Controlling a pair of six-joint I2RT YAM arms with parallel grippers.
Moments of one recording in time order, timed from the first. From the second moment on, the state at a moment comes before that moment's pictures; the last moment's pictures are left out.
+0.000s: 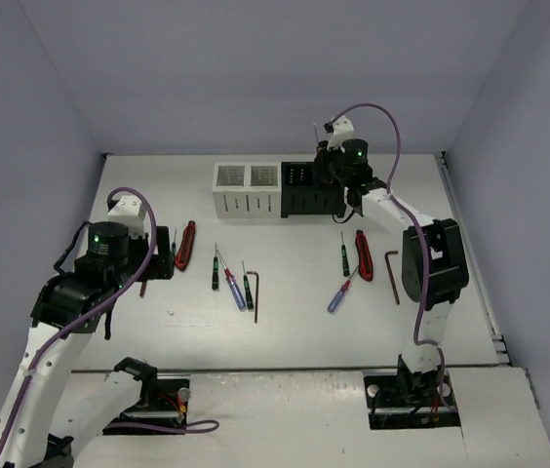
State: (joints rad) left arm -0.33 0.80 1.16 -0.99 -0.19 -0.22; right arm 0.29 1.96 1.43 0.26 -0.07 0.00
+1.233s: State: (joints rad) left arm -0.34 0.78 1.18 -1.02 -0.18 -0.21; right arm 0.35 1.28 1.02 -0.22 0.33 0.46
